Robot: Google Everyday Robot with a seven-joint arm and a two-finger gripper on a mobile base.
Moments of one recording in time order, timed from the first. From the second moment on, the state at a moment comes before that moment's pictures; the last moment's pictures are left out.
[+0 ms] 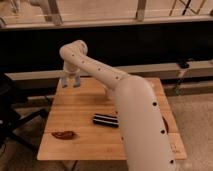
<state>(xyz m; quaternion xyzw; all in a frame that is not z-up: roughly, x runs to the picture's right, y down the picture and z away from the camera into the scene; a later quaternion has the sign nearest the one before) -0.197 -0.064 0.876 -0.22 -0.17 -0.06 0.96</state>
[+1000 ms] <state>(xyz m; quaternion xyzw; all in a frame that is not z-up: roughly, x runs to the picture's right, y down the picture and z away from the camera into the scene) -0.131 -0.086 0.900 -0.22 -0.14 -0.02 0.97</state>
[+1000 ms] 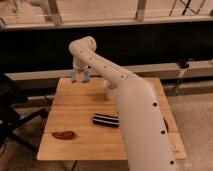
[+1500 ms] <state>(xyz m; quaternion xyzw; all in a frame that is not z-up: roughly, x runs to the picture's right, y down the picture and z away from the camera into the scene) -0.097 -0.092 0.903 -0.21 -0.12 0.01 0.97</state>
